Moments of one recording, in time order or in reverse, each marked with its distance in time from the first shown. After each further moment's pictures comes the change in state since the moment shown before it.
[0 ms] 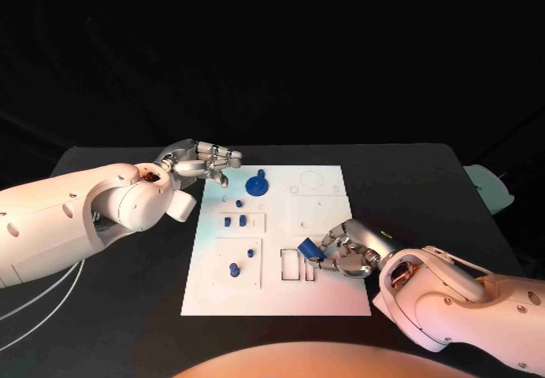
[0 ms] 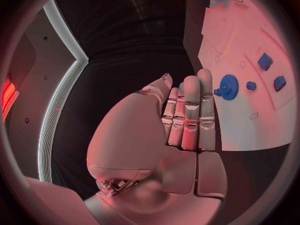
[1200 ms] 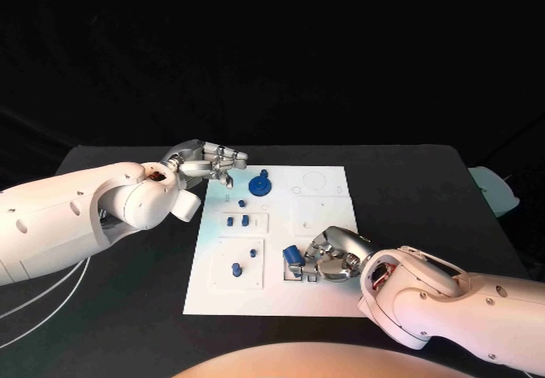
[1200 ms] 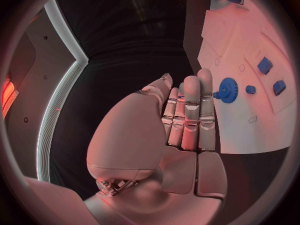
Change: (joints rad) left arm 0.000 0.004 0.000 0.000 0.001 0.013 -0.010; left_hand 0.000 0.000 0.000 0.000 0.000 -0.004 0.004 0.000 0.000 -0.004 0.004 0.000 0.000 0.000 0.000 0.000 -0.001 0.000 0.000 0.000 0.000 -0.001; right arm 0.001 0.108 0.000 -0.057 0.056 0.080 -0.010; right_hand -0.169 -0.016 -0.123 0.049 -0.160 0.027 -0.019 0.001 0.039 0.007 0.007 -0.005 0.000 0.000 0.000 0.000 0.000 0.000 0.000 0.000 -0.004 0.001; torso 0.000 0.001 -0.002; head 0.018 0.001
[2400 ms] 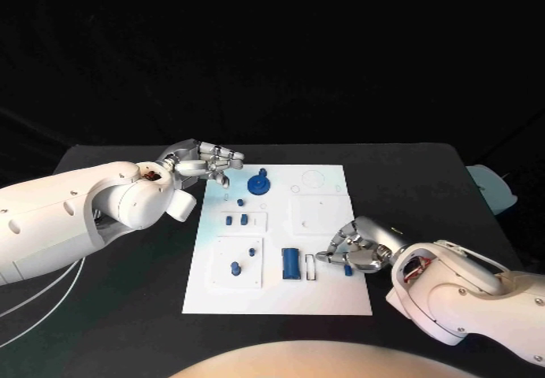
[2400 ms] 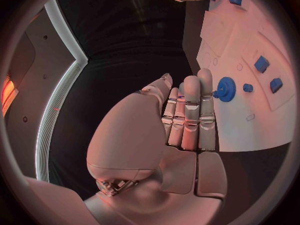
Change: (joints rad) left arm 0.000 -0.012 0.000 0.001 0.000 0.012 -0.007; left_hand 0.000 0.000 -0.003 -0.003 0.000 0.000 0.000 0.000 0.000 -0.003 -0.004 0.004 0.000 0.000 0.000 0.000 0.000 0.000 0.000 0.000 -0.004 -0.001; right arm 0.026 -0.161 0.001 0.054 -0.018 -0.015 0.030; right_hand 0.078 0.046 -0.021 -0.023 0.075 -0.013 0.006 -0.005 0.022 -0.007 0.007 -0.023 0.004 0.000 0.000 0.000 0.000 0.000 0.000 0.000 -0.004 0.000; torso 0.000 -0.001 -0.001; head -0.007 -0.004
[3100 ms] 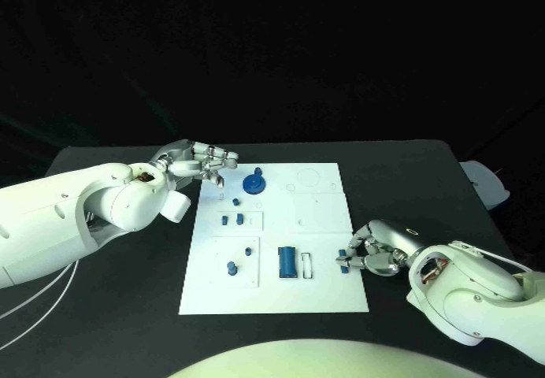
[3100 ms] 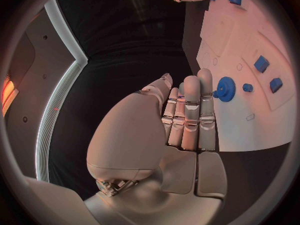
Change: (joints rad) left arm 0.000 0.000 0.000 -0.001 0.000 0.000 0.000; left_hand 0.000 0.000 0.000 0.000 0.000 0.000 0.000 0.000 0.000 0.000 0.000 0.000 0.001 0.000 0.000 0.000 0.000 0.000 0.000 0.000 0.000 -0.001; right arm -0.028 -0.089 -0.006 -0.011 -0.144 0.059 -0.003; right_hand 0.025 0.009 0.002 -0.004 0.028 0.000 0.000 -0.004 0.000 0.000 0.000 -0.001 0.002 0.000 0.000 0.000 0.001 0.000 0.000 0.000 0.009 0.000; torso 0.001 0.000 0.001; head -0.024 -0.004
